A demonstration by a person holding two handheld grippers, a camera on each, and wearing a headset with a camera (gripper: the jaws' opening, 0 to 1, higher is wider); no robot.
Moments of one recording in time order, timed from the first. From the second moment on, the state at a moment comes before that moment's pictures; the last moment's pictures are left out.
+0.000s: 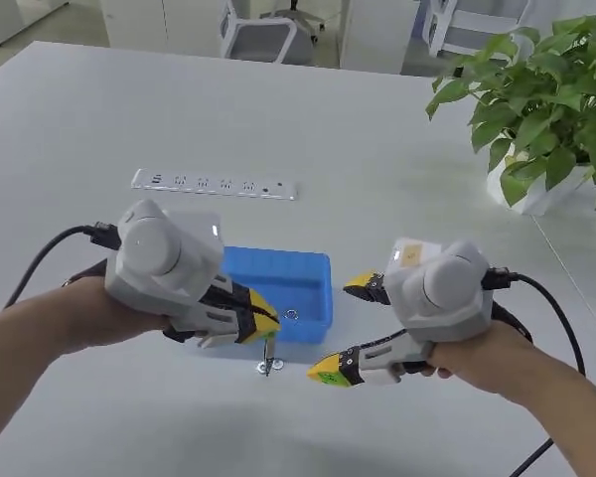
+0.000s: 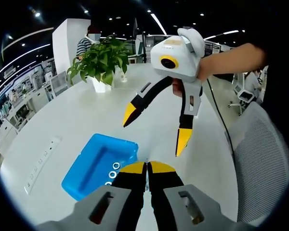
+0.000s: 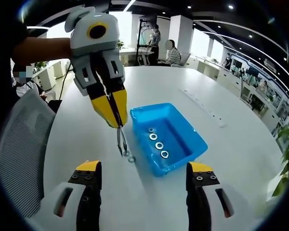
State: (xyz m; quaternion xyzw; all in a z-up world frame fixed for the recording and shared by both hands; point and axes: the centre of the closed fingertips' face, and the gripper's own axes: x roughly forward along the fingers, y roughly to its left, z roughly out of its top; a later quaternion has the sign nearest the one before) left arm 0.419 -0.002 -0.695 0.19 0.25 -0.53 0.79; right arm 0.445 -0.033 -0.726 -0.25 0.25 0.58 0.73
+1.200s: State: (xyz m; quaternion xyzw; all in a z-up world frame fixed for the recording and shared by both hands) left arm 0.422 0.007 -0.698 0.20 0.25 -0.53 0.78; right arm 0.433 -0.016 -0.726 -0.26 0.24 0.61 0.71
